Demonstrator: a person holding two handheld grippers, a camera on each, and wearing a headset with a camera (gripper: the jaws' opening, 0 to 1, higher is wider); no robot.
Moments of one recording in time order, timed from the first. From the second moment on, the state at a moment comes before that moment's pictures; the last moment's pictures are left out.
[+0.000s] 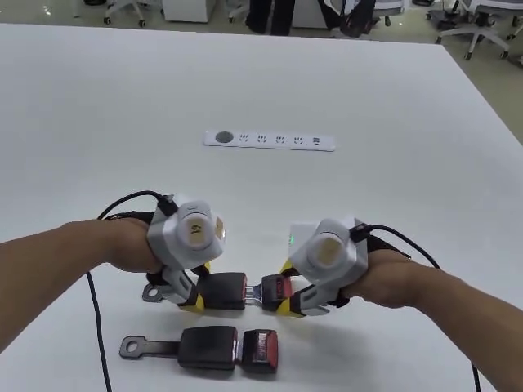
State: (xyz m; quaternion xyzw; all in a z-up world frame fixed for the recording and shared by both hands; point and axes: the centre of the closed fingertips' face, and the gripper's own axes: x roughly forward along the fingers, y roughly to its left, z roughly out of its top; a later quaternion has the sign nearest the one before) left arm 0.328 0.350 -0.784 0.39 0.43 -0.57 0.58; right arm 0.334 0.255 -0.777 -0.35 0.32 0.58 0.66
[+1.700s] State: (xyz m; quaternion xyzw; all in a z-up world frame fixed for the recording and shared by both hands) left arm 0.330 0.352 -0.786 0.39 0.43 -0.56 0.59; right arm 0.331 0.194 -0.776 -0.38 0.33 0.58 0.64
